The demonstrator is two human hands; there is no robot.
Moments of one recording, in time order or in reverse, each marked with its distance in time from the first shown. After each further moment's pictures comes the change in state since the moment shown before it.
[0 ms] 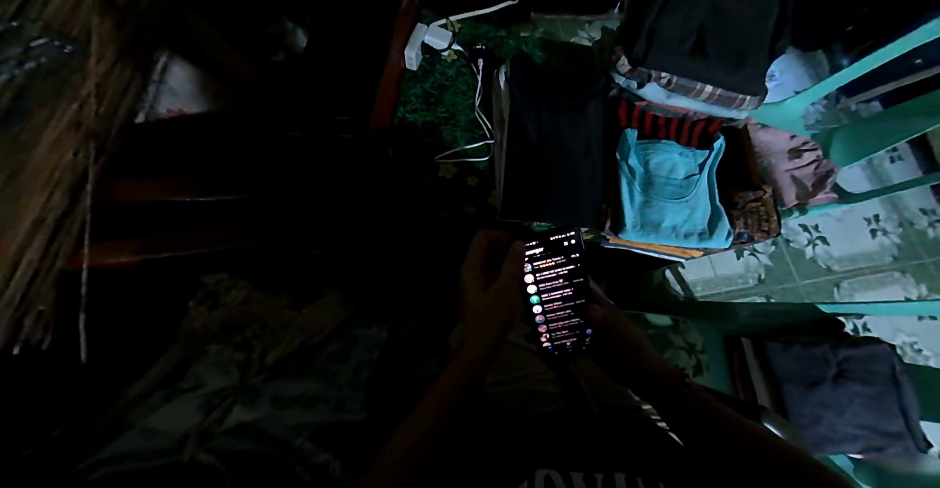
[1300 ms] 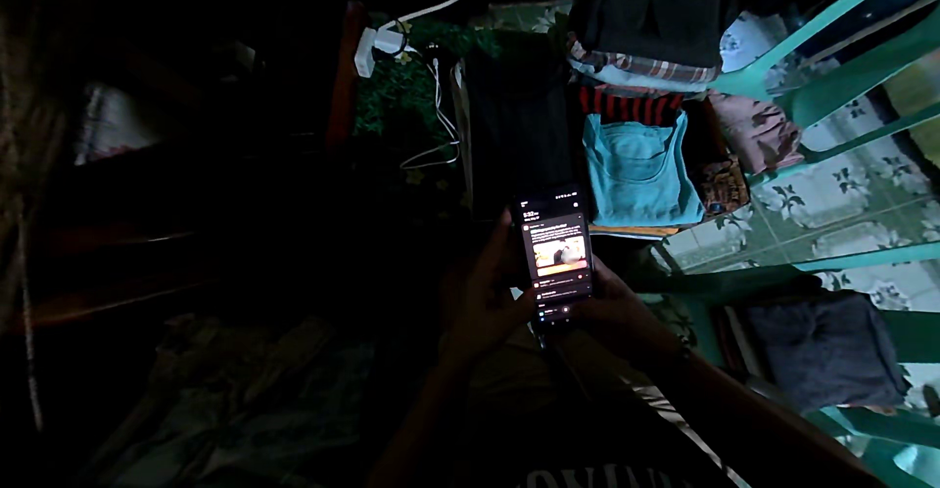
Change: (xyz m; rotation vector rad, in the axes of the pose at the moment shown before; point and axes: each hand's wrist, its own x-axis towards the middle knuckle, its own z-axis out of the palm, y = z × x) left_hand 0.002 -0.010 -0.004 -0.063 -0.553 0.028; right_hand 0.001 -0.040 0.006 0.093 0.080 0.024
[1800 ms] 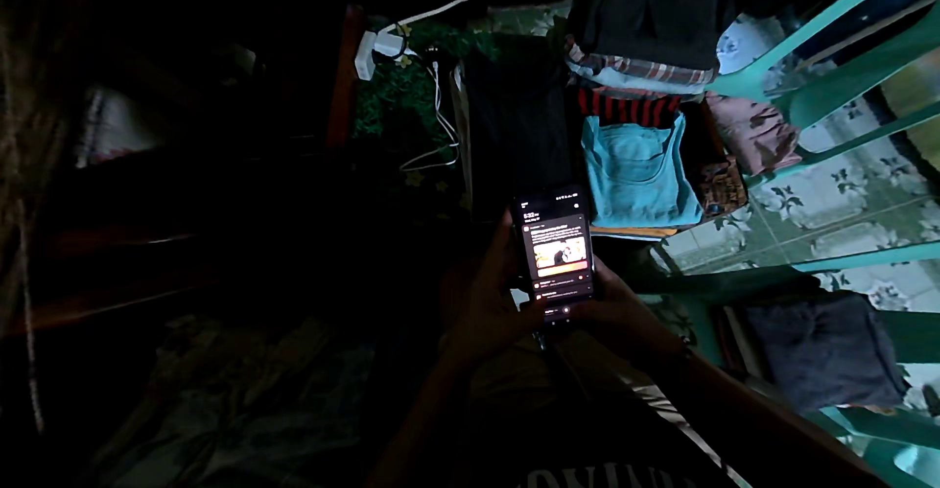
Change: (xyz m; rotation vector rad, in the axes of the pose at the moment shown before) left_hand 0.003 0.001 0.004 -0.029 -0.062 -0.004; right_hand 0.000 -0.002 0.001 -0.017 0.003 -0.012
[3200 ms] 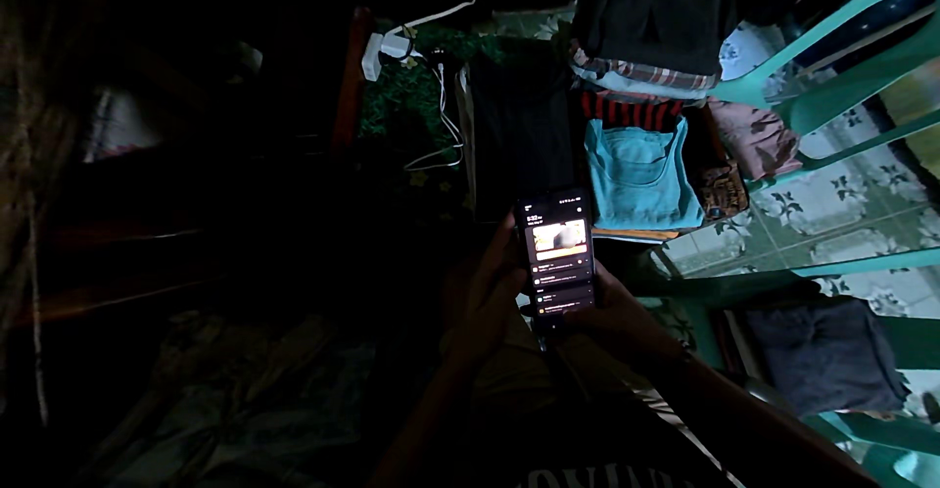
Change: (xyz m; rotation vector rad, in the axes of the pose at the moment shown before) left_hand -0.004 0.005 0.001 -0.102 0.083 0.052; right_hand -0.003 0.000 0.006 -0.068 0.024 0.012
